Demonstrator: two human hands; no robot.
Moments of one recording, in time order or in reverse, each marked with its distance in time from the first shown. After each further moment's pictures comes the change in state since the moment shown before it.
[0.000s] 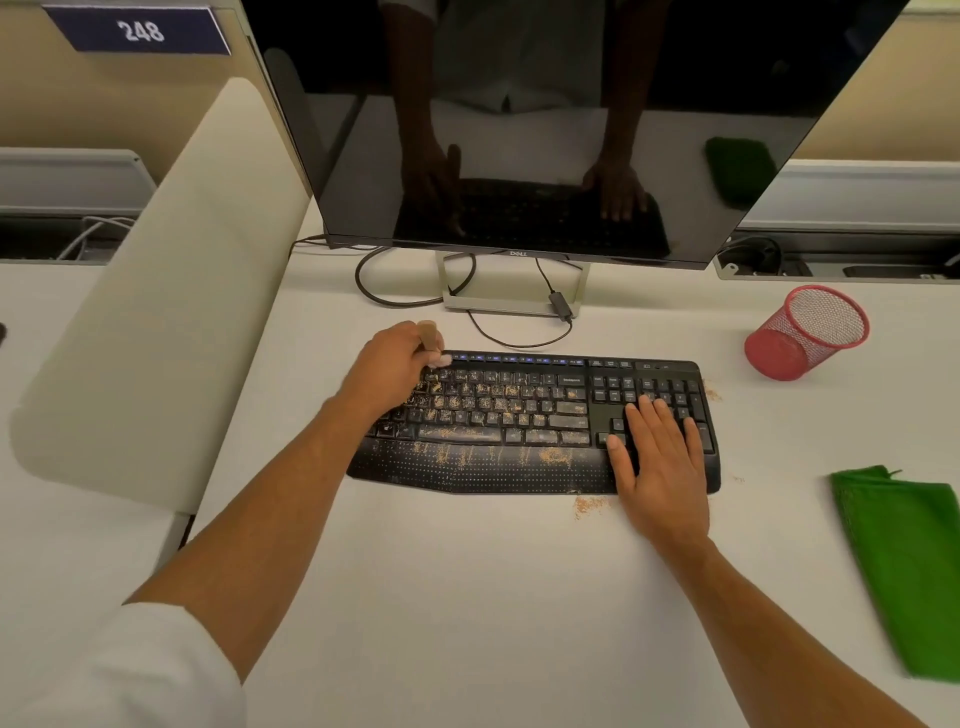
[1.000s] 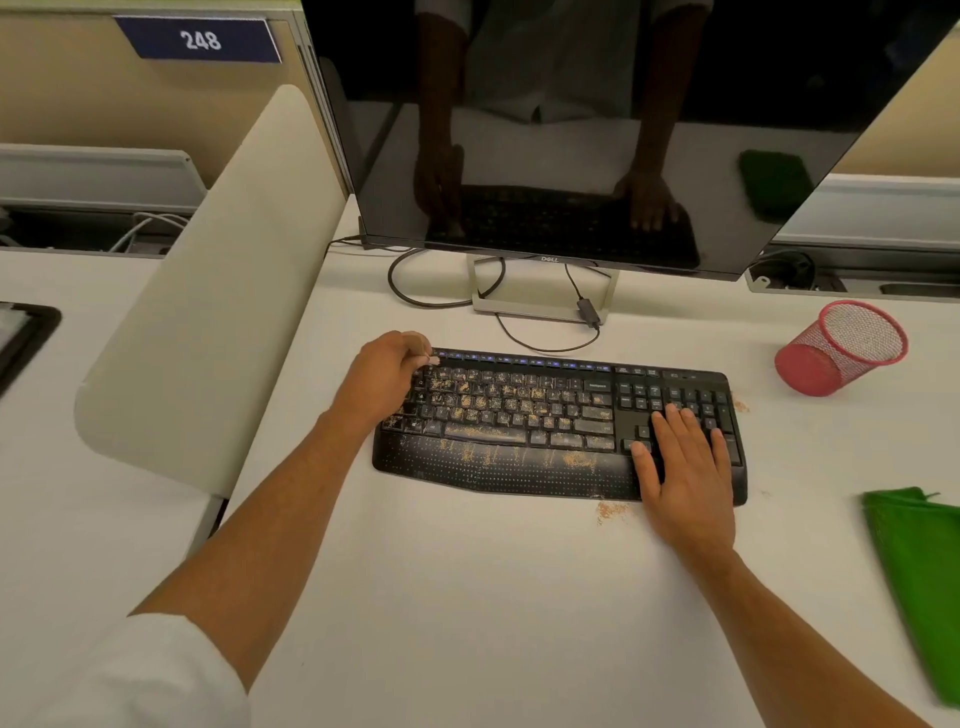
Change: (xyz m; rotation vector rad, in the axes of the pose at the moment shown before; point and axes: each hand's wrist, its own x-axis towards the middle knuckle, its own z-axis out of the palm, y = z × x) left_hand -0.027 -0.022 -0.019 -0.007 0.144 -0.096; right_hand 0.001 0.002 0.001 -0.017 0.019 -0.013
